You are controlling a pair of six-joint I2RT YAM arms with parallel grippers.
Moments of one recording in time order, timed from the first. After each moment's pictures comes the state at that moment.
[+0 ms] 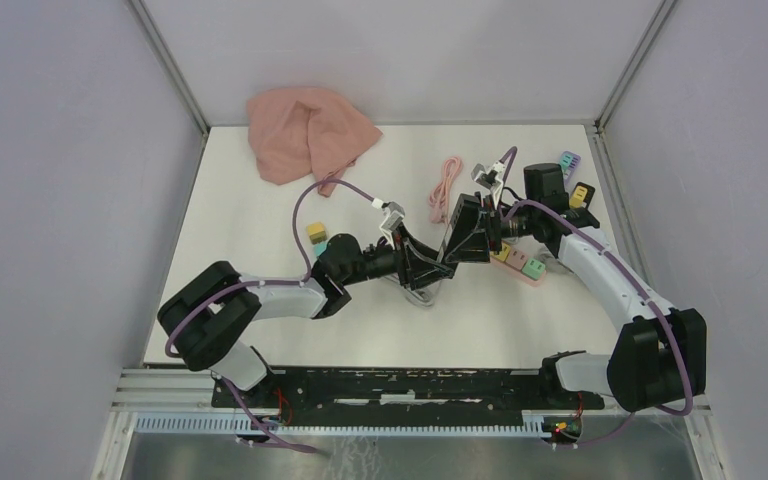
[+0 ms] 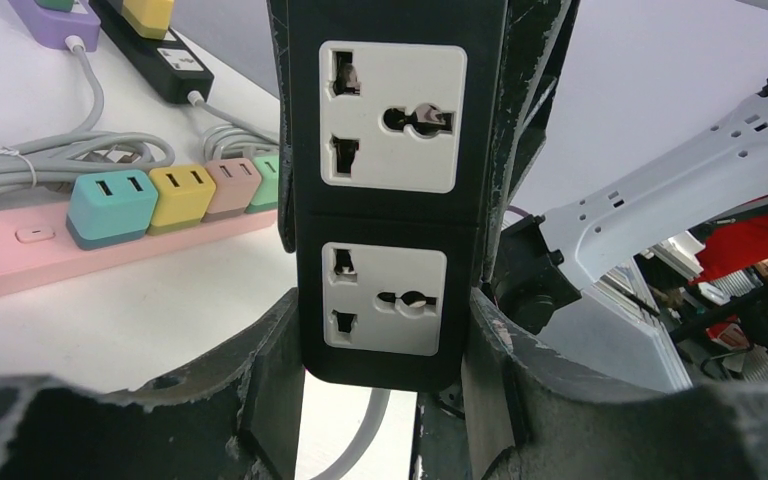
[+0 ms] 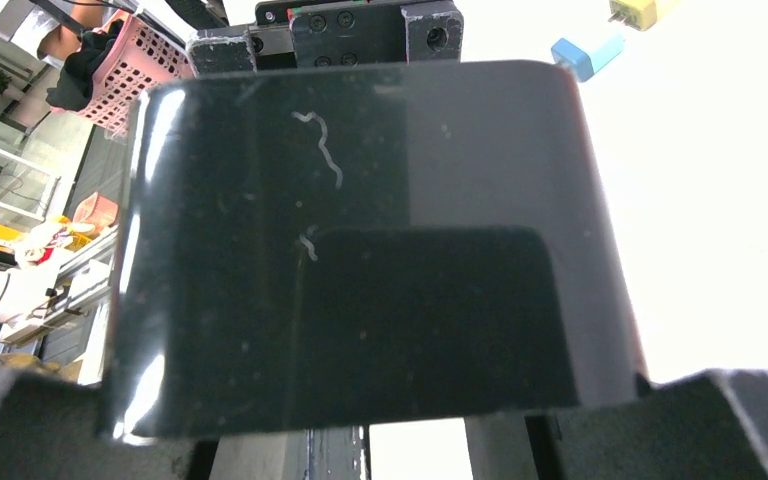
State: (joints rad) left arm -0.85 1.55 0.60 1.09 0.51 -0.63; right arm 0.22 1.30 0.96 -0.41 -1.31 -0.14
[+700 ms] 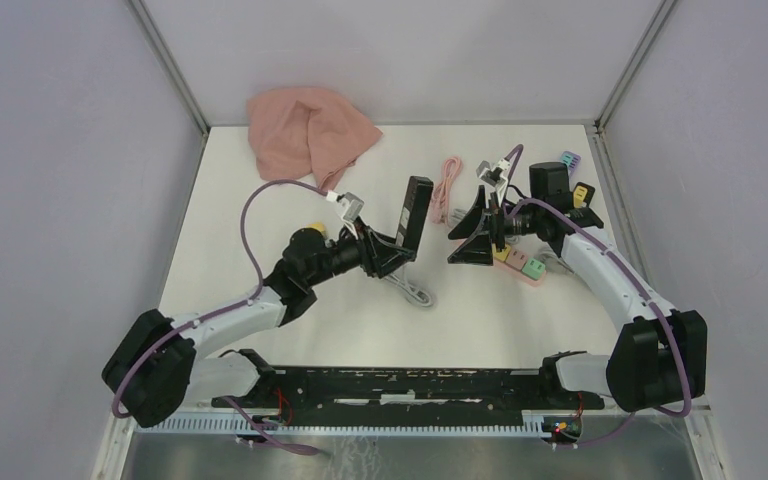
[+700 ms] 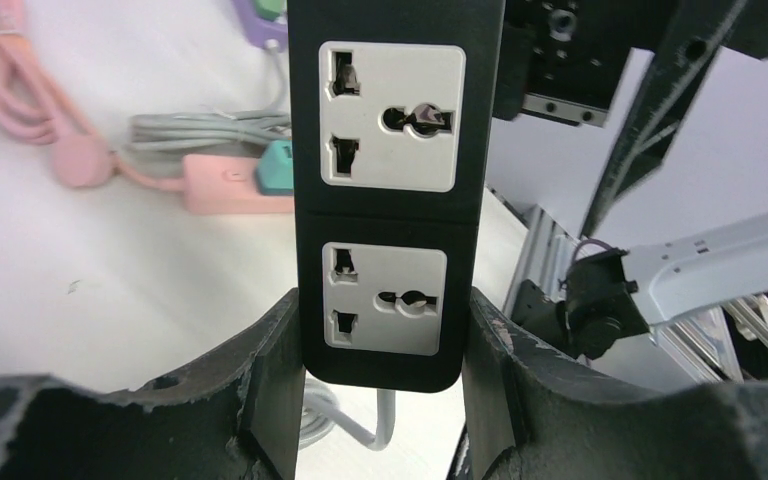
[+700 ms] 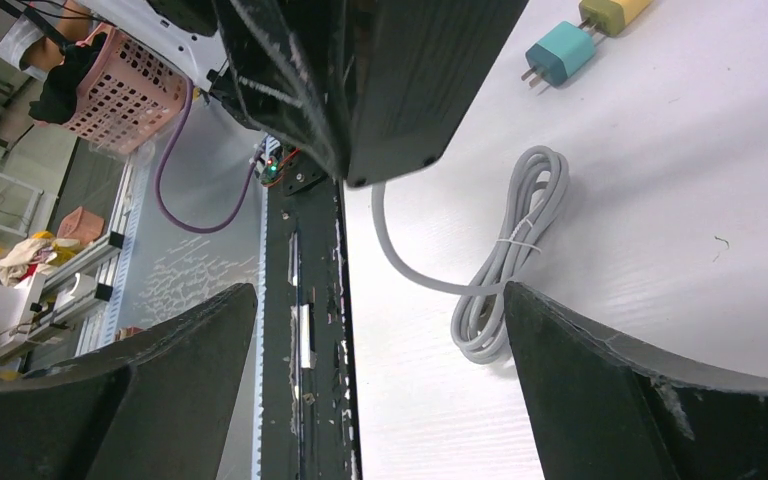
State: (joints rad) left arm -0.72 1.21 0.50 0.73 0.39 -0.57; right arm 0.19 1.29 0.96 -0.40 -1.30 -0.14
